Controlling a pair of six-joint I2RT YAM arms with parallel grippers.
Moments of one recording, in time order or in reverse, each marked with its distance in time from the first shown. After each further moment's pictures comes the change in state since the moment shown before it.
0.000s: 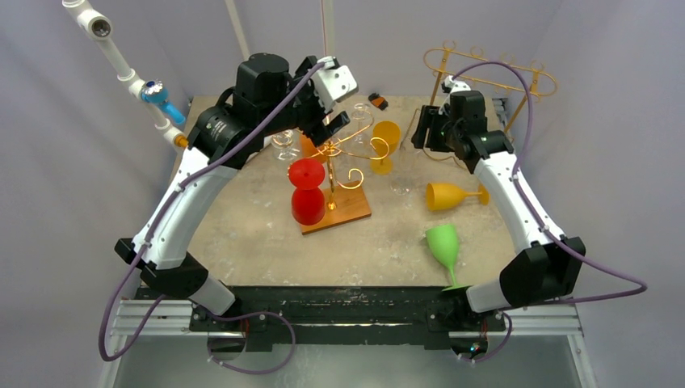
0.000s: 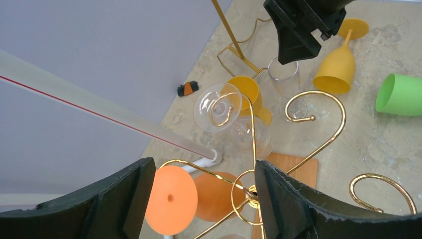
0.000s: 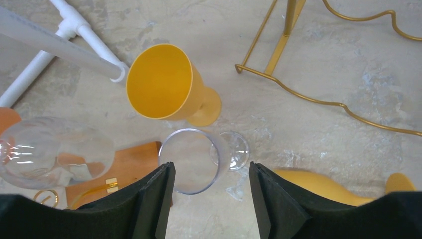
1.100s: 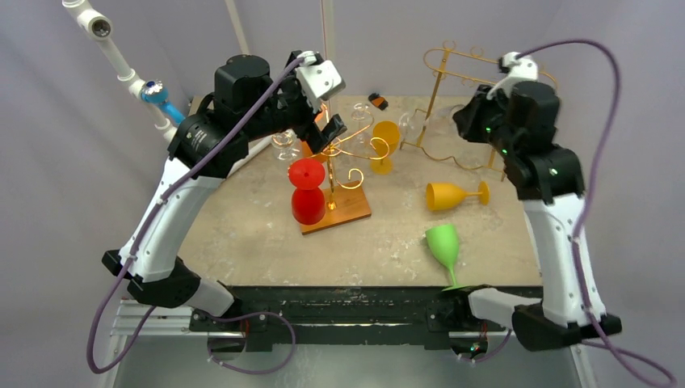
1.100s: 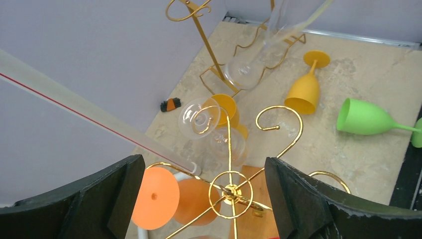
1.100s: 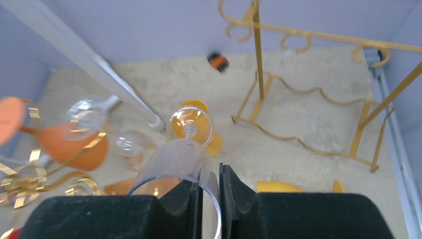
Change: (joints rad) left arm 0.000 -0.072 -0.014 0.027 0.069 -0.092; right arm -0.002 -0.202 0.243 -0.243 0.087 -0.030
